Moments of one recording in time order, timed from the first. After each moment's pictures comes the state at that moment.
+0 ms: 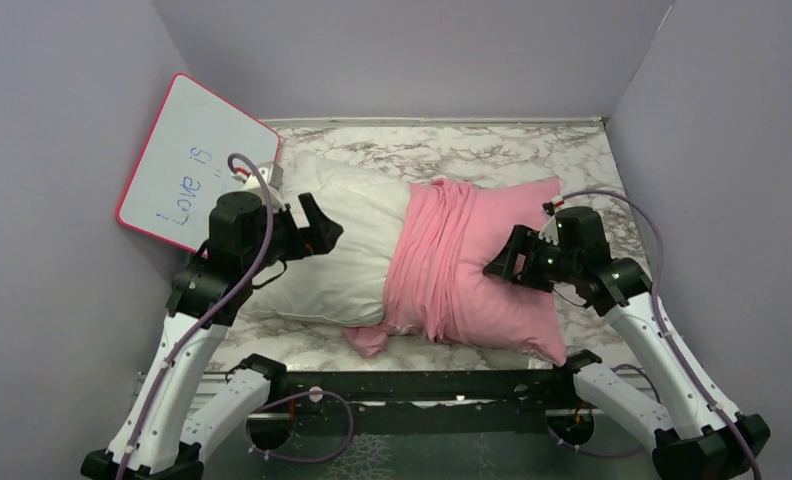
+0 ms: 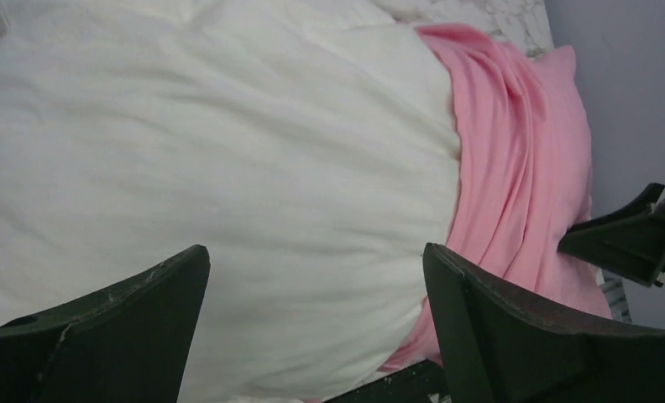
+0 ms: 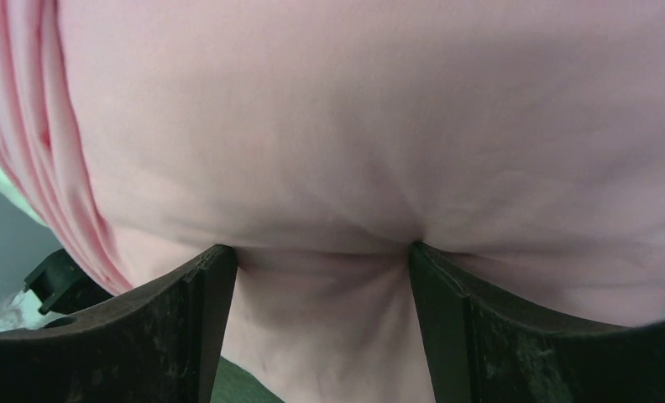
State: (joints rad) left arm -0.34 0.87 1.14 -0.70 0.11 -0.47; right arm 0.33 0.83 0.85 -0.80 -0.28 0.60
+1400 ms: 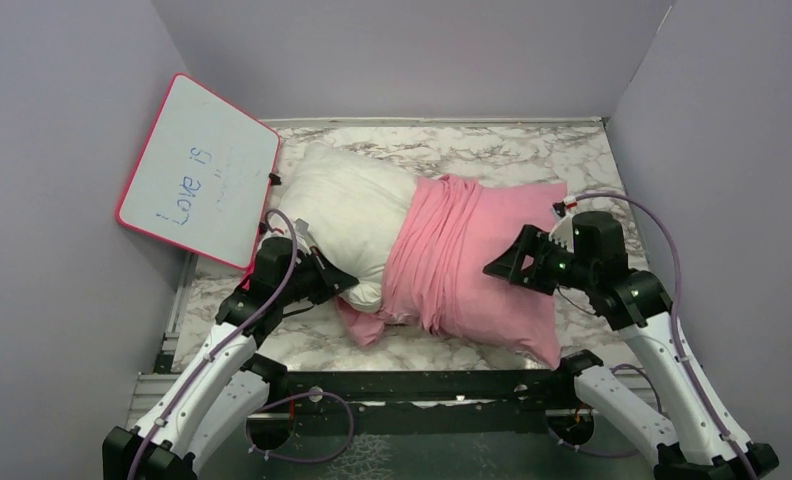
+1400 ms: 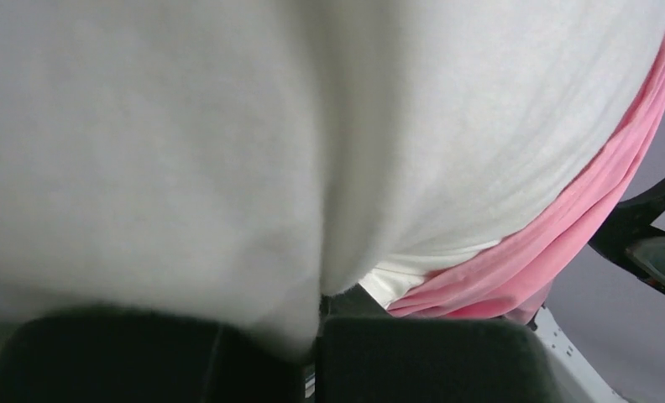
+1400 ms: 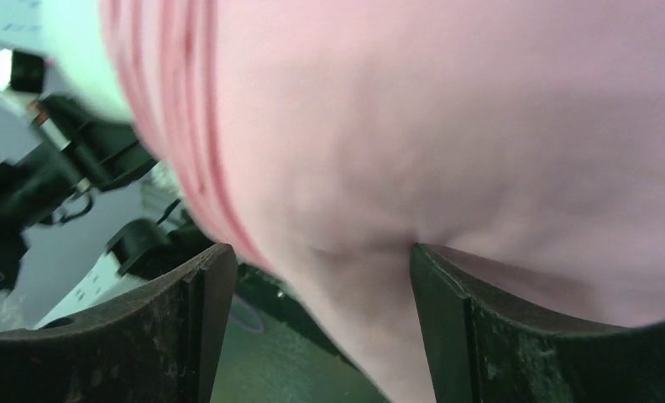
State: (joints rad) left arm -0.38 0.72 0.50 -0.38 0.35 -0.93; right arm 0.33 0.77 0.88 -0.82 -0.33 0.67
